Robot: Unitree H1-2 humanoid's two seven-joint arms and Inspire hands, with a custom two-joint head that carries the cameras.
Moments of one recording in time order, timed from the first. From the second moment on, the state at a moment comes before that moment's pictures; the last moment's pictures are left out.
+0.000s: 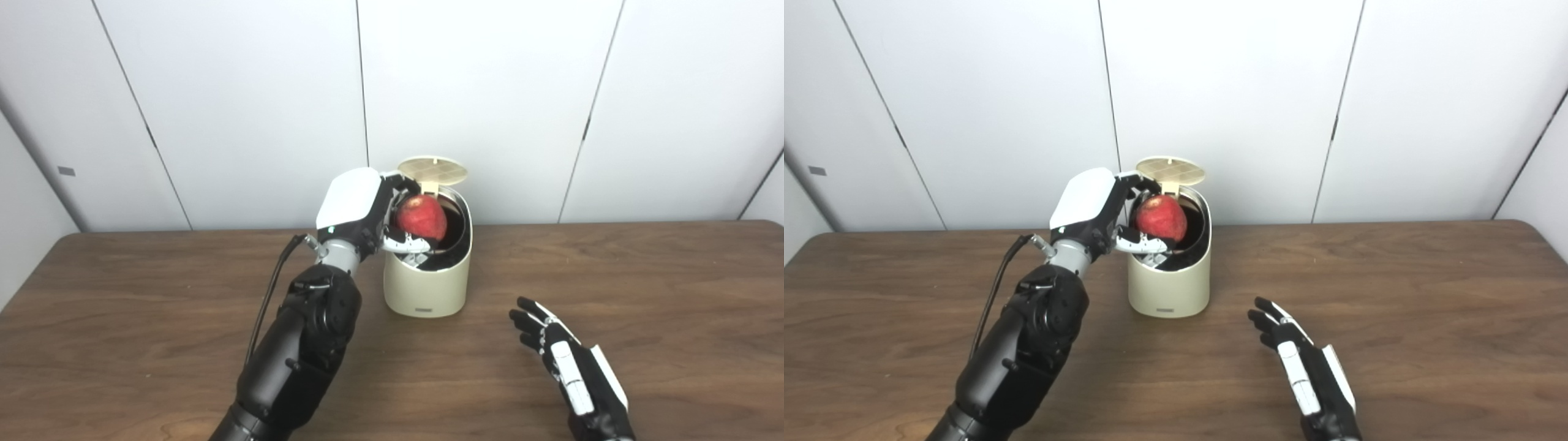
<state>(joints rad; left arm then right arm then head) -0.64 0.11 -0.36 0.05 0.82 0.38 -0.09 0.07 -0.05 0.03 -0.24 -0.05 0.07 0.07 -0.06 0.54</state>
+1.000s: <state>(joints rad) -0.64 0.10 -0.35 0.08 0.82 0.37 -0.07 0.07 -0.06 0.03 -0.24 -0.04 0.07 0.07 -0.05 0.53</state>
